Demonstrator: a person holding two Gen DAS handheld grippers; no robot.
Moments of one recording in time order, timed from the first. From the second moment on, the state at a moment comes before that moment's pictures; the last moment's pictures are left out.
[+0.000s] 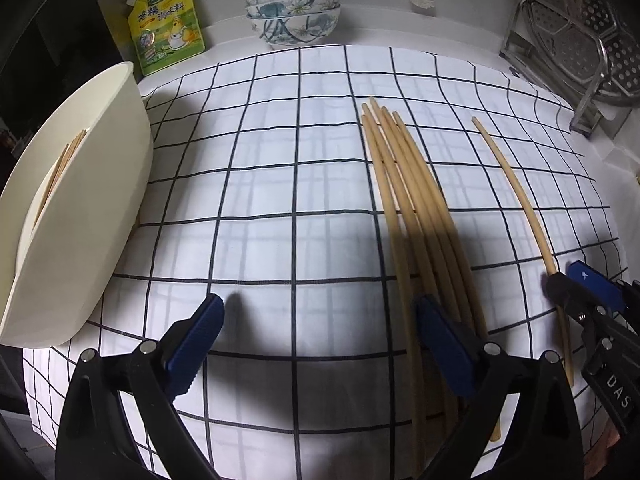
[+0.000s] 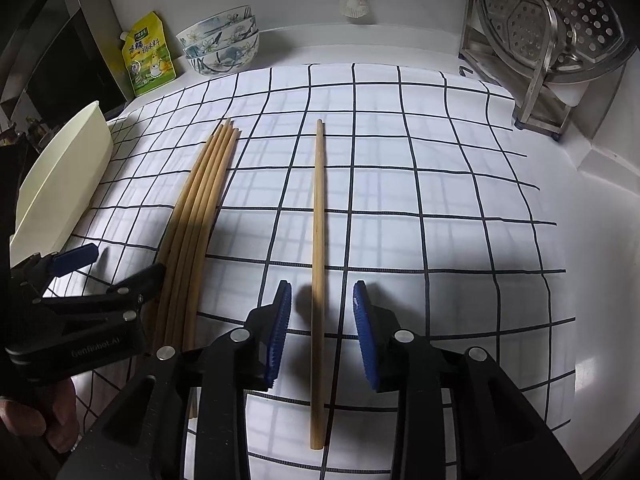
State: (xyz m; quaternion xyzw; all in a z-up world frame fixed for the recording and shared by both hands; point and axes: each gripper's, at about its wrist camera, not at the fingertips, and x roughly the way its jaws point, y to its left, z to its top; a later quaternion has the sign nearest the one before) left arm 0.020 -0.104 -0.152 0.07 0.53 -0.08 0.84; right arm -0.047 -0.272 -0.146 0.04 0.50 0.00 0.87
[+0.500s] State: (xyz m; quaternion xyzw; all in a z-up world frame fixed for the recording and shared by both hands) left arm 0.036 -0.119 -0.147 0.06 0.51 -0.09 0.85; right arm -0.030 -0.248 -0.153 -0.02 0.49 0.01 0.87
